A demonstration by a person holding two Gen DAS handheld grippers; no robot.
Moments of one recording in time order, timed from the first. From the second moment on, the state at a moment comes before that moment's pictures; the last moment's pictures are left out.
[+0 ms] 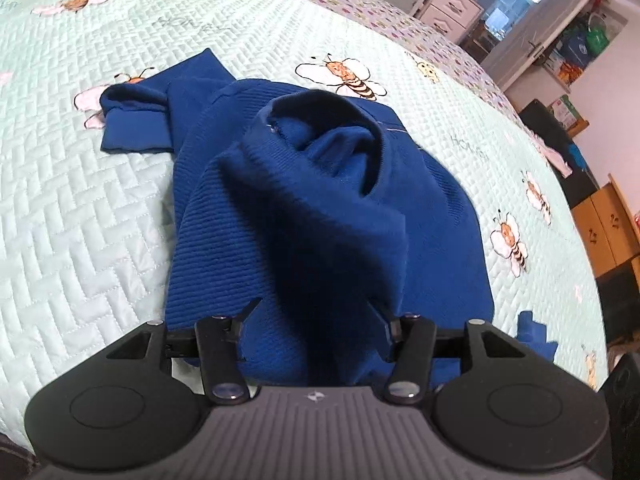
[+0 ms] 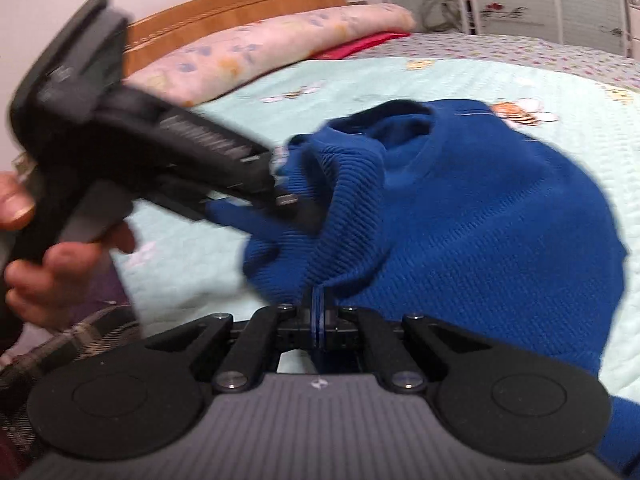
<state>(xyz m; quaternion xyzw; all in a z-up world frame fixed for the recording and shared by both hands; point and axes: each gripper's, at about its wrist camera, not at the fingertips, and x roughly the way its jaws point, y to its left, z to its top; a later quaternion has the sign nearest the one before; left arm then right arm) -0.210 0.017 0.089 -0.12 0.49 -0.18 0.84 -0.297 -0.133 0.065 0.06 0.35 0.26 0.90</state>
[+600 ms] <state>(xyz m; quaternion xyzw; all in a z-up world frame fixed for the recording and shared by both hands) -0.182 0.034 0.067 -0.03 0.45 -0.12 0.88 -0.302 -0.184 0.055 0.21 0.36 0.12 0.90</state>
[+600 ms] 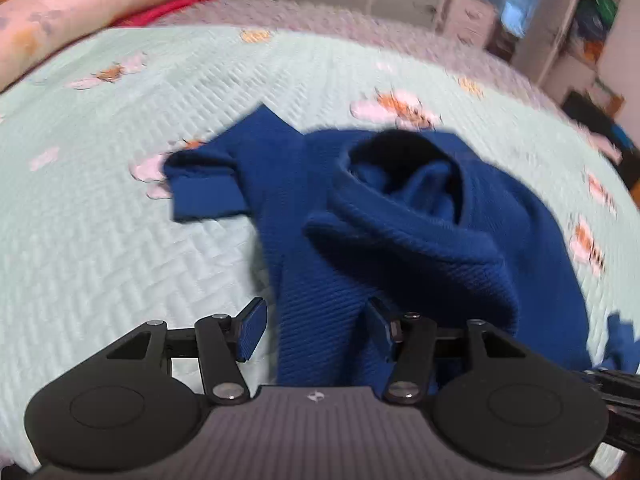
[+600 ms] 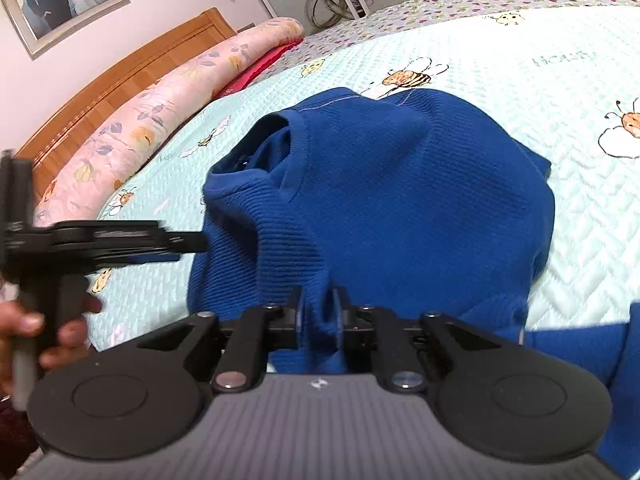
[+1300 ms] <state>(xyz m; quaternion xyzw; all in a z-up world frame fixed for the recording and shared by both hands) -0.226 0.079 0.064 -0.09 0.44 -0.11 0.89 -0.280 -0.202 0.079 0.14 0.33 0.07 0.93</state>
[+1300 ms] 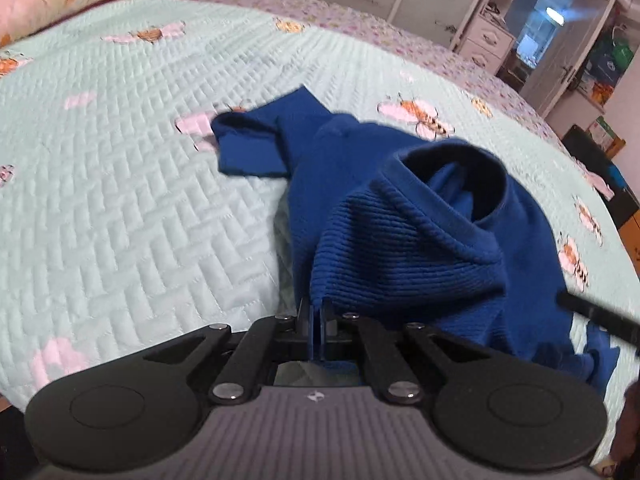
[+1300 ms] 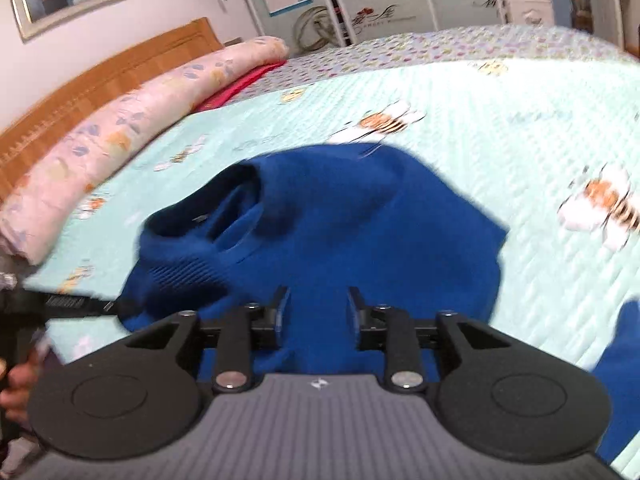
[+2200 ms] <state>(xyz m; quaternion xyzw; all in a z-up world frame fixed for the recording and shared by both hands) -0.223 0.049 0.091 -0.03 0.37 -0.12 0.92 -0.304 -0.248 0.091 0.10 0.22 0.06 0.97</state>
